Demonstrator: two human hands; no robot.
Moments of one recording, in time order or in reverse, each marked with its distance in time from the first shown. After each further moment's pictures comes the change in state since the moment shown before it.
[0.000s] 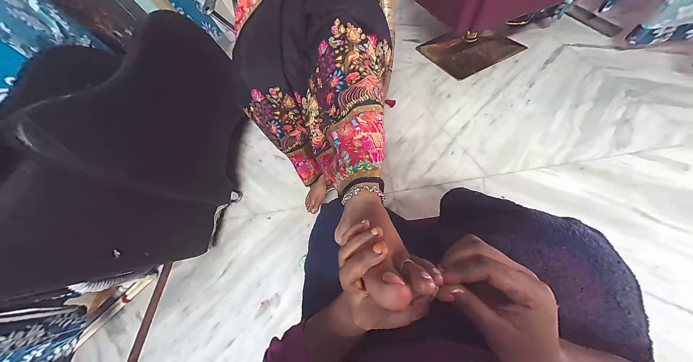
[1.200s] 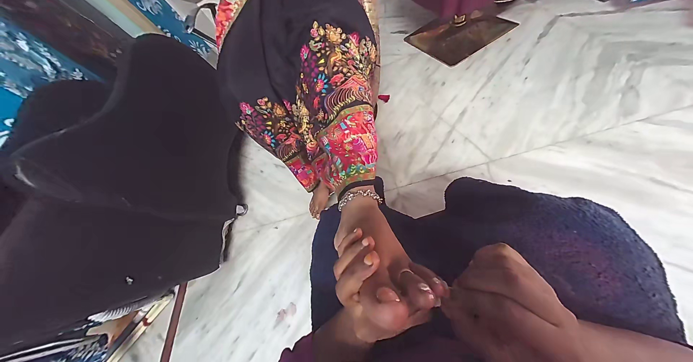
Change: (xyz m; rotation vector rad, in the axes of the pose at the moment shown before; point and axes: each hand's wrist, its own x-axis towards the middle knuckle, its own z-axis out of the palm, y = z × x) left_hand -0.006 -0.004 -0.007 0.027 -0.031 -0.015; right_hand -0.007 0.010 -0.001 -0.406 0.017 -0.365
